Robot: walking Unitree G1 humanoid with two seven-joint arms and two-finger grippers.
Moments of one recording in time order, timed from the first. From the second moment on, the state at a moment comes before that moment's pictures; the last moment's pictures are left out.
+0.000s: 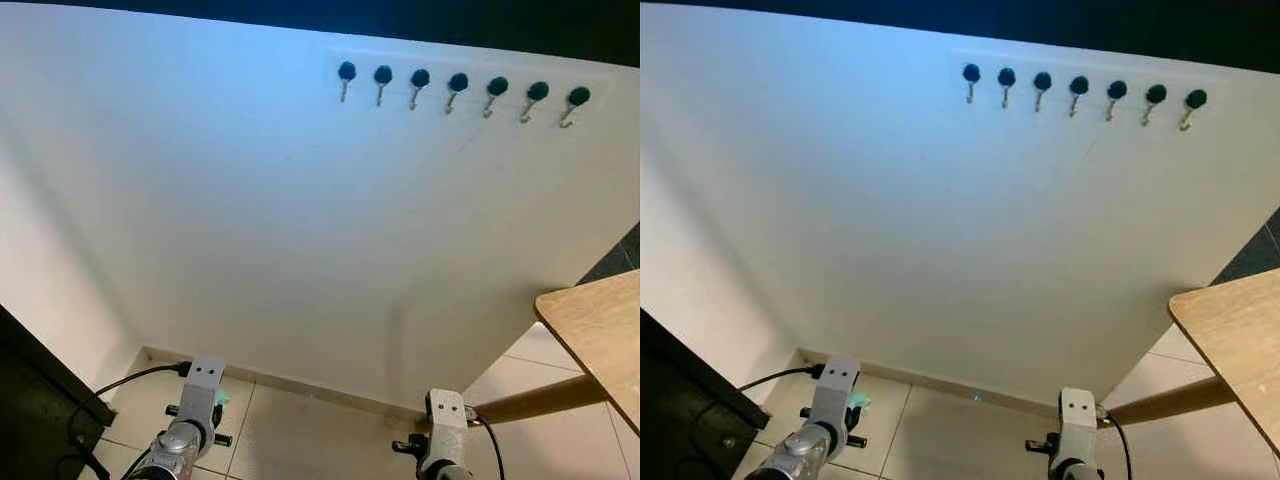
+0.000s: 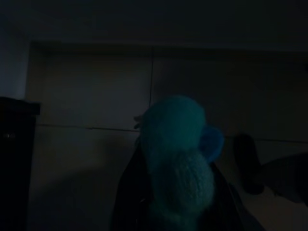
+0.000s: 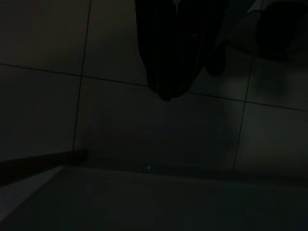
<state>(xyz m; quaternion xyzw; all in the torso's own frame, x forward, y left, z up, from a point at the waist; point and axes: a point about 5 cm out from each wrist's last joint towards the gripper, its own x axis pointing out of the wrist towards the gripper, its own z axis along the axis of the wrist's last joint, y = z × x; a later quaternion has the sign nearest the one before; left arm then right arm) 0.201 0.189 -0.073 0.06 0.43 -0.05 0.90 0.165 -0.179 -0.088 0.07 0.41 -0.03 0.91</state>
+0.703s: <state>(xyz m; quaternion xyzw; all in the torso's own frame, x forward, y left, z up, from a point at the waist) 0.198 0.185 -0.074 0.07 0.43 -0.08 0.90 0.161 -0.186 -0.089 0.05 0.41 -0.04 0.91</state>
